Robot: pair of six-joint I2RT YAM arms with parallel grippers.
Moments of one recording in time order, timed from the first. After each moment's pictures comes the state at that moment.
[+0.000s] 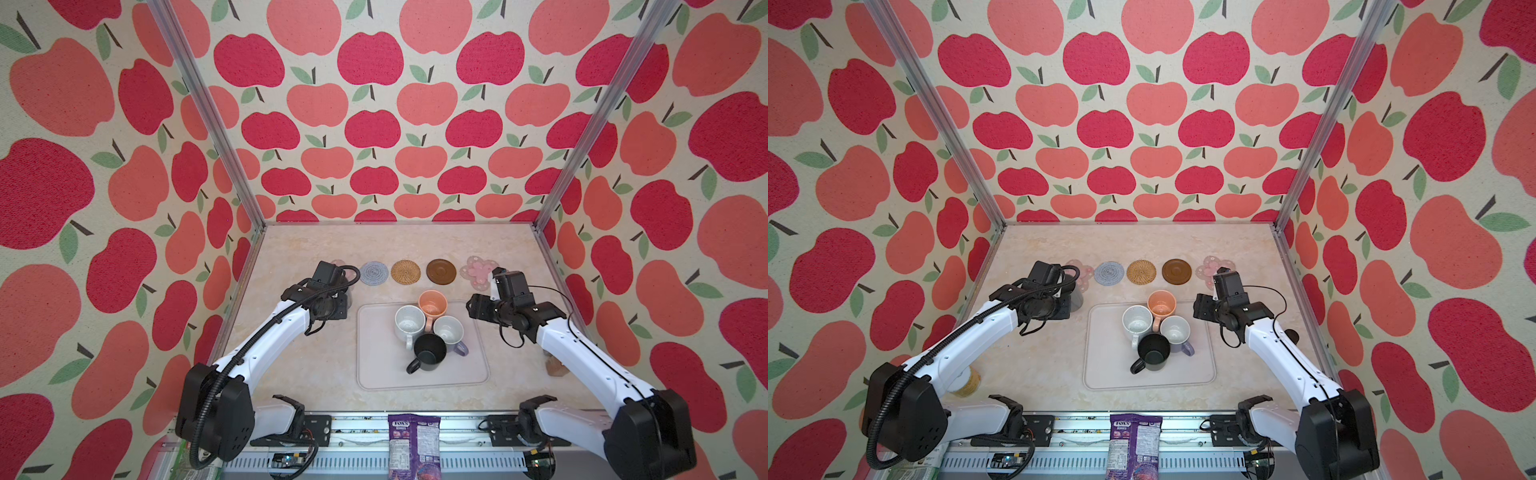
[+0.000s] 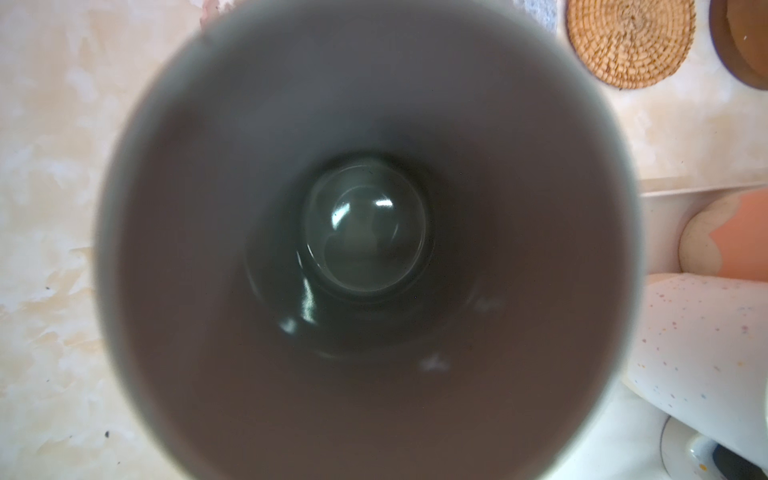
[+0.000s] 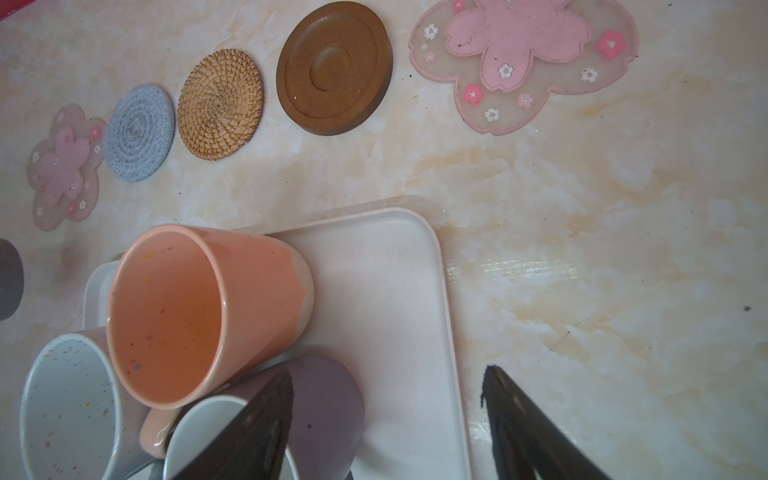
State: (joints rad) left arm -0.36 1.30 0.96 -0.73 -0.06 -0.32; right arm 0.38 1.15 0.77 -0.54 -0.04 0.43
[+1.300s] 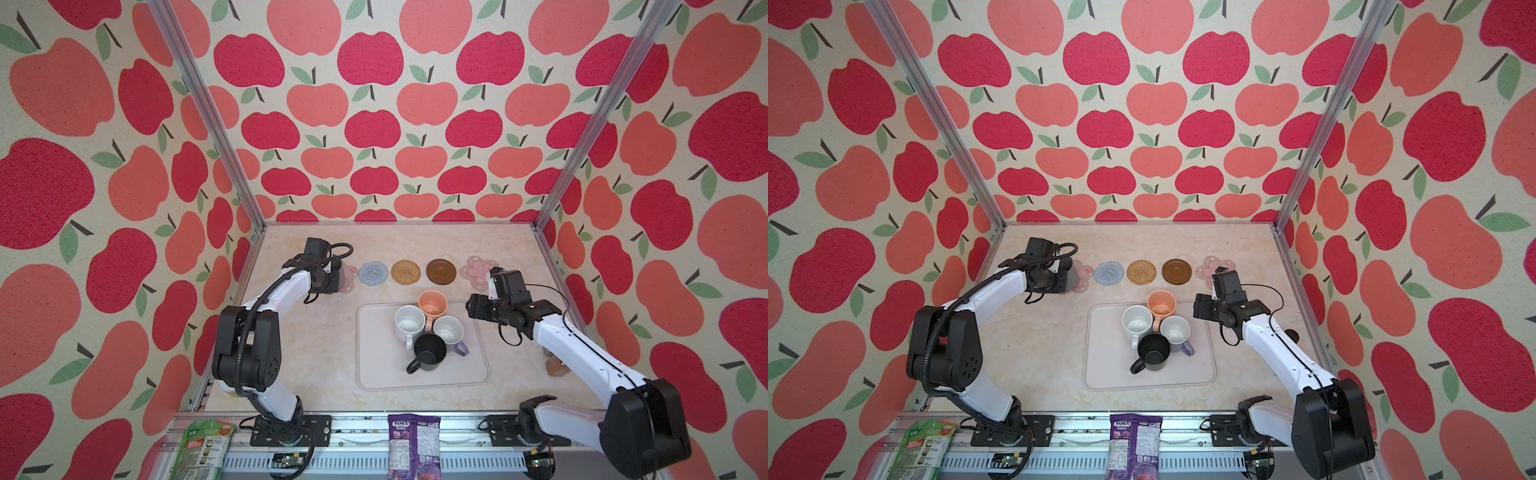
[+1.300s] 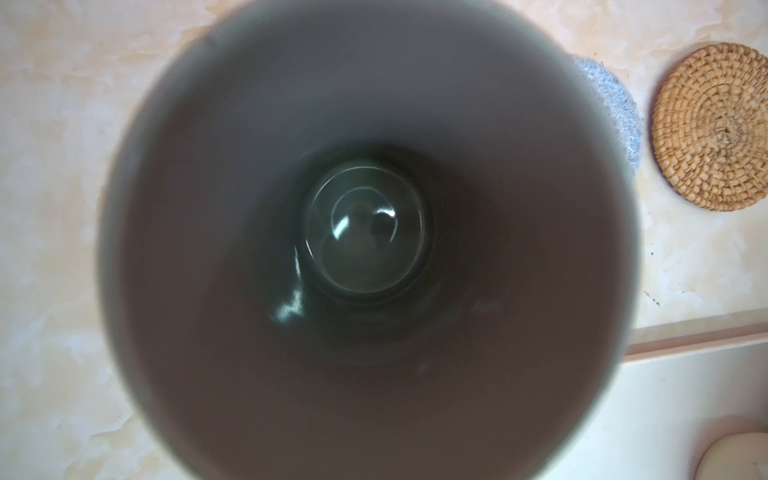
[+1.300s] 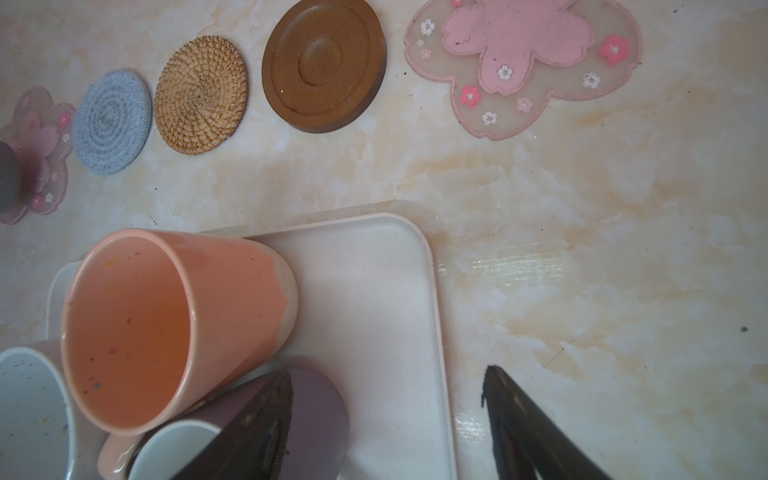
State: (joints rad) left arm -0.17 1.66 1.17 -0.59 0.03 -0.11; right arm 0.37 1.20 0.77 -0.51 -0.03 0.39
